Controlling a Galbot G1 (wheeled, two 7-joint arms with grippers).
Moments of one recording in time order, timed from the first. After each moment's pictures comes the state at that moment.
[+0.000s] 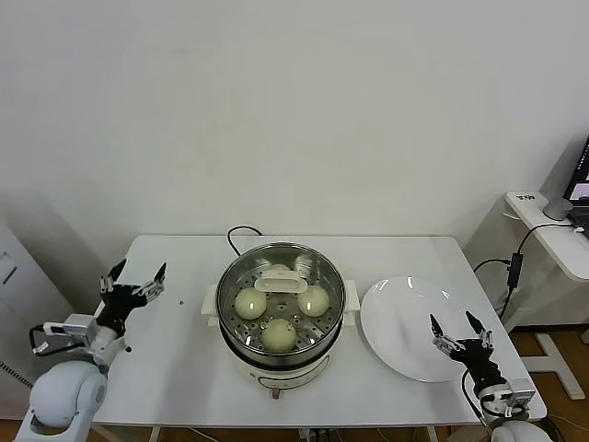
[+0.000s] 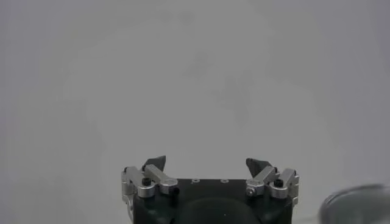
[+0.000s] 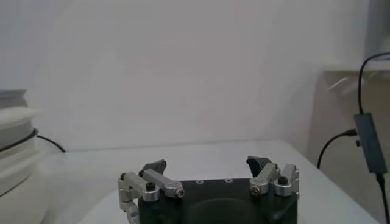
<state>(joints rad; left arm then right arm) 1.27 -1.13 -0.65 -1.87 -0.37 0.22 0.04 -1.40 1.31 0.86 1.64 0.33 0.09 -0.33</state>
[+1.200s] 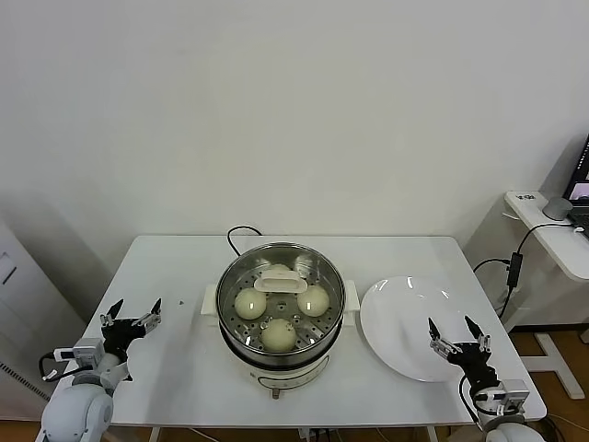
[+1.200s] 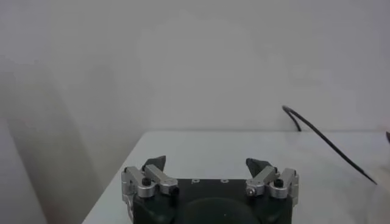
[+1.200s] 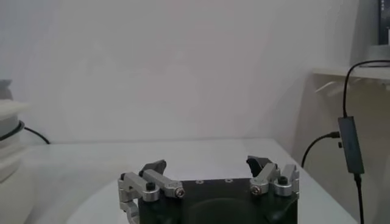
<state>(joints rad) 1.31 -1.18 -0.66 -1.77 -0.37 0.25 -0.01 -1.42 1.33 0.84 1.68 0.30 0.03 -0.28</state>
